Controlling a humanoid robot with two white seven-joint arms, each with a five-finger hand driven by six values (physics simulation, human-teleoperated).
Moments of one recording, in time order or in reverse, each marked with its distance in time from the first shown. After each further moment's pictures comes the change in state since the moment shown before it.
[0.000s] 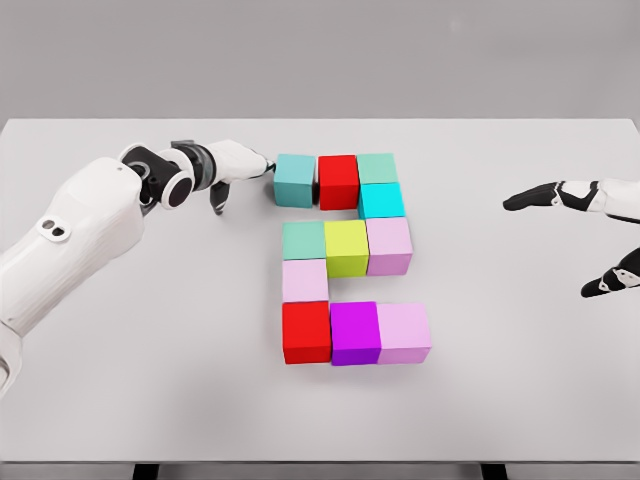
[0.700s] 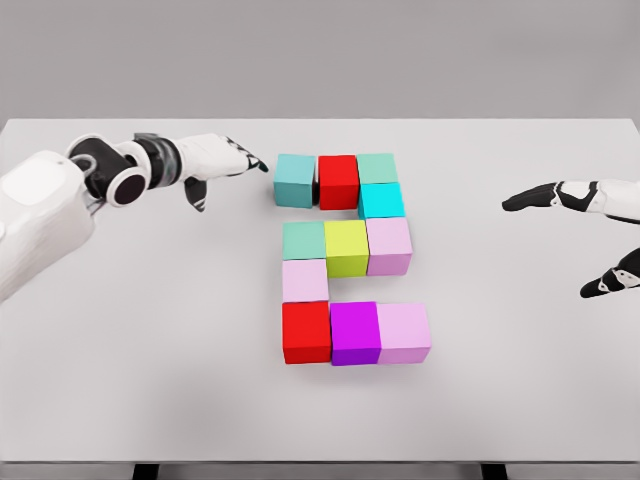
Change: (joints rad) left arm -0.002 0.162 0.002 -0.163 0.080 -0.117 0.000; right arm 0.000 0.000 0.000 -0.003 0.000 0.000 0.000
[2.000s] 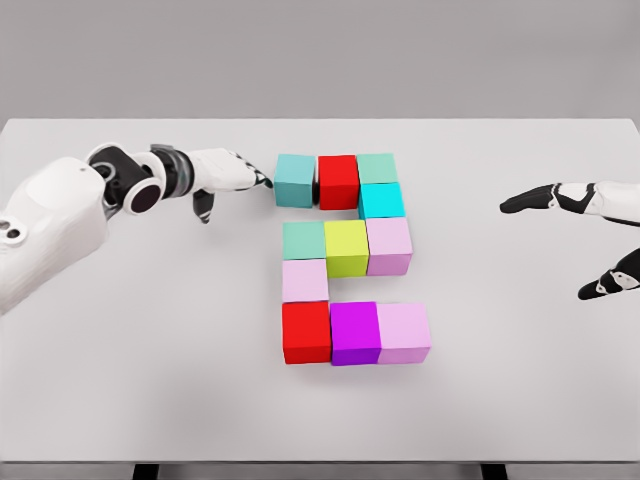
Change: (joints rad) left arm -0.014 -0.038 -0.063 0.052 -0.019 -0.015 0.000; right arm 0.002 0.002 0.001 -0.006 -0.002 0.000 0.000
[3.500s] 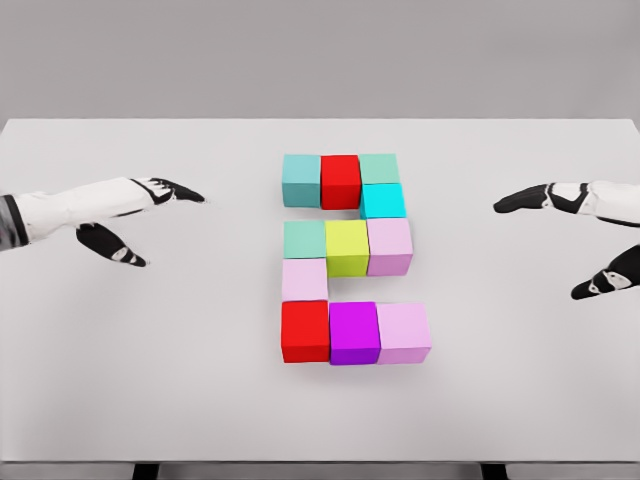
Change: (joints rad) left arm 0.492 0.342 0.594 -0.149 0.589 -0.480 0.000; right arm -0.002 0.023 -0.001 0.000 0.003 0.000 0.000
